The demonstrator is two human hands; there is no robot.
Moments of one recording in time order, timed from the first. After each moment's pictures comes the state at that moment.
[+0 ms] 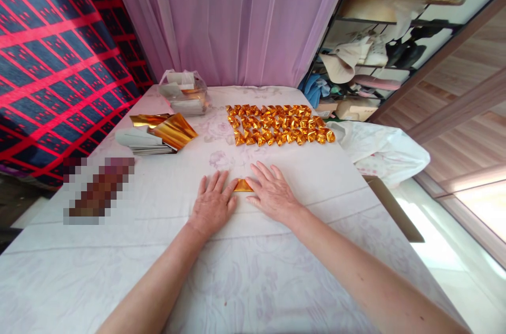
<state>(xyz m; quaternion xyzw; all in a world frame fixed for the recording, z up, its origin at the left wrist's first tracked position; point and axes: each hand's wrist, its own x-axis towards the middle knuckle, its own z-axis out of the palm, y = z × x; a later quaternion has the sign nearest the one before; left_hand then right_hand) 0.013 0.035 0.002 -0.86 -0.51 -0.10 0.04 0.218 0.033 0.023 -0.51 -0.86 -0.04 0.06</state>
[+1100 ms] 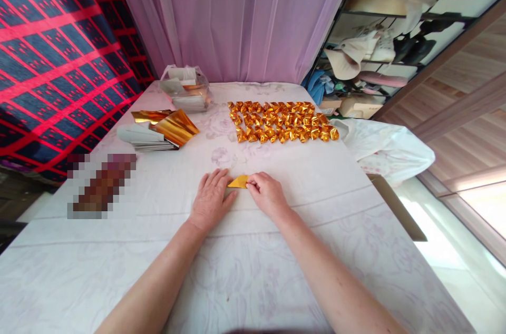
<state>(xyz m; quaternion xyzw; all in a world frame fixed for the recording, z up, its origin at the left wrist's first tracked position) 0.002 0.043 -0.002 -0.84 -0.51 -0.17 -0.08 0.193 0.039 0.003 -0.62 -0.73 0.15 0.26</state>
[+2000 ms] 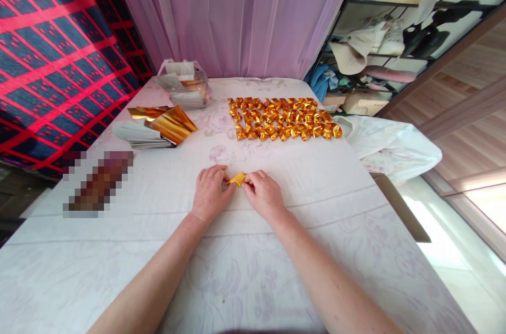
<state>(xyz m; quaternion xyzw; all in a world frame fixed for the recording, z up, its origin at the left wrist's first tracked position) 0.017 0.058 0.003 -0.78 -0.56 -0.24 -0.11 0.183 0.037 0.008 -0.64 -0.72 0.13 0.21</state>
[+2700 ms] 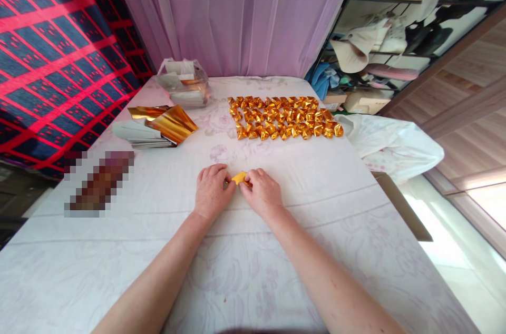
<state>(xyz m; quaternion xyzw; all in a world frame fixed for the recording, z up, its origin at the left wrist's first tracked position) 0.020 0.058 0.006 -0.77 -0.58 -0.23 -0.10 0.173 0.037 0.012 -0.68 -0.71 0.10 0.18</state>
